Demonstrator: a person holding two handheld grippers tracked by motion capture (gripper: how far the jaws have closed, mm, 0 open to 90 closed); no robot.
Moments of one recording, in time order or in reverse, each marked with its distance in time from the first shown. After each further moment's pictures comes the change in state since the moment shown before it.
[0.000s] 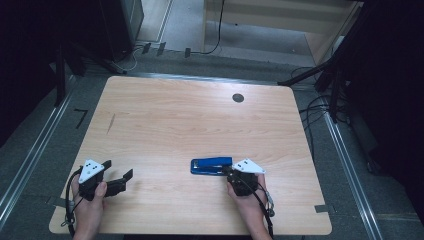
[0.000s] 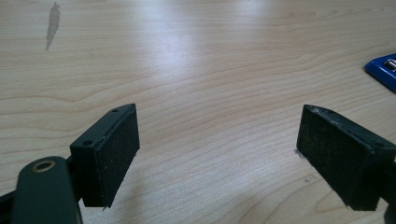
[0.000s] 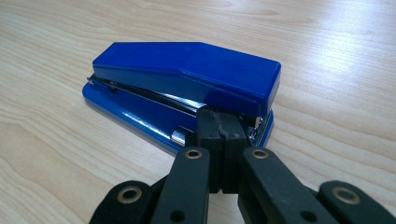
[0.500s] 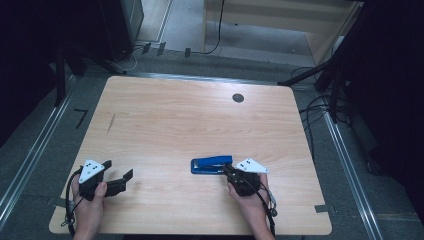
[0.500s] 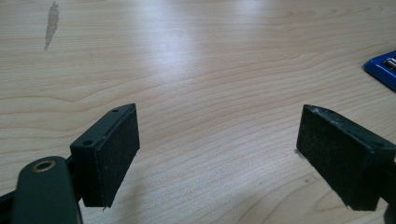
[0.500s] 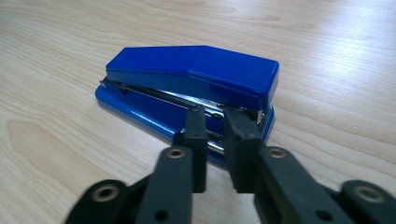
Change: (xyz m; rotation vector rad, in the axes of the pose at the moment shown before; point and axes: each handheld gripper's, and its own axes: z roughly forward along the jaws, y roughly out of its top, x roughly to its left) left arm 0.000 0.000 0.000 0.002 -0.001 0.001; right arm -0.004 0.002 -0.008 -0.010 0.033 -0.002
